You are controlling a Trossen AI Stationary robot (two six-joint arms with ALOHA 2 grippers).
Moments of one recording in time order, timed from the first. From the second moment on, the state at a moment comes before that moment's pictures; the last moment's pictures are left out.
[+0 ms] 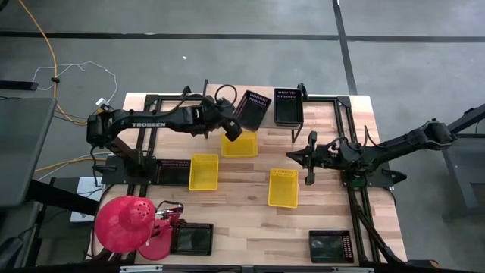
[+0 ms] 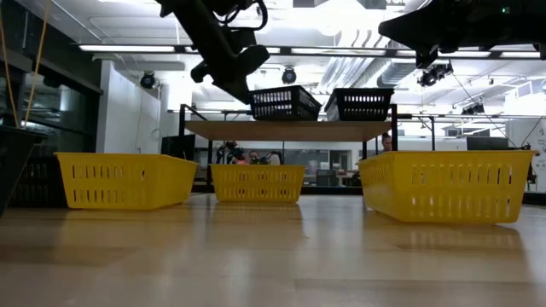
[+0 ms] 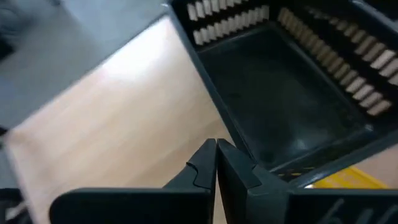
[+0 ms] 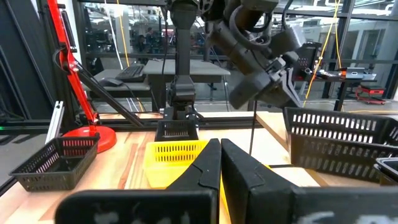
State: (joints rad) left arm 0.35 1.56 1.21 -0.45 -0.50 -0.25; right arm 0.21 0.83 0.26 0.63 0.33 -0.06
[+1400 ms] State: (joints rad) left arm -0.04 1.55 1.11 -0.01 -0.53 -0.16; right arm 0.21 0.83 0.26 0.63 0.33 -0.06
